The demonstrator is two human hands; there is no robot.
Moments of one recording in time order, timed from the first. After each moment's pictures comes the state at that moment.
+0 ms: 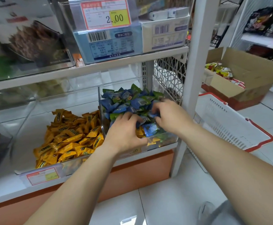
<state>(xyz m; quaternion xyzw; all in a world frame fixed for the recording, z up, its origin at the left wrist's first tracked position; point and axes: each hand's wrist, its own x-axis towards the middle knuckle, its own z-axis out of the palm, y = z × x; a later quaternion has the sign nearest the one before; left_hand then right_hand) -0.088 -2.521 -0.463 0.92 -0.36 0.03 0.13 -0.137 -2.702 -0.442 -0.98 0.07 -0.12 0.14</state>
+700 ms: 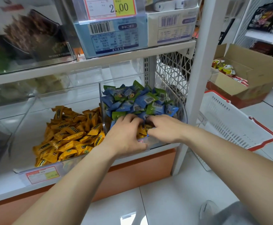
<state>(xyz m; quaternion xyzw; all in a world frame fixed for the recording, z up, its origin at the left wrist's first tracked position) -0.085 -2.510 -0.469 0.91 -0.40 0.00 0.11 -0.137 -2.683 -0.454 -0.97 0.02 0.10 0.22</state>
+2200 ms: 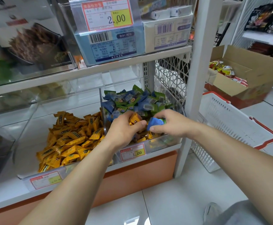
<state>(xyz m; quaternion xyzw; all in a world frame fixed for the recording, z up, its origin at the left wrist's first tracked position) -0.073 -2.517 -0.454 0.85 -0.27 -0.09 0.44 -0.138 -2.710 -0.456 -0.91 0.04 0.02 0.41</state>
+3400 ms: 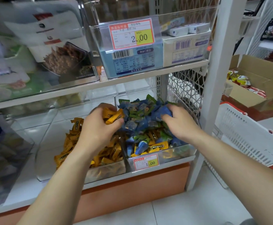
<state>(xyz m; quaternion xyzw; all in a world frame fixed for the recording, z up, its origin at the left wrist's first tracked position) -0.045 -2.436 -0.411 0.89 -0.22 0.12 0.39 -0.113 -2.685 -0.439 -0.90 0.08 -0.19 0.38</state>
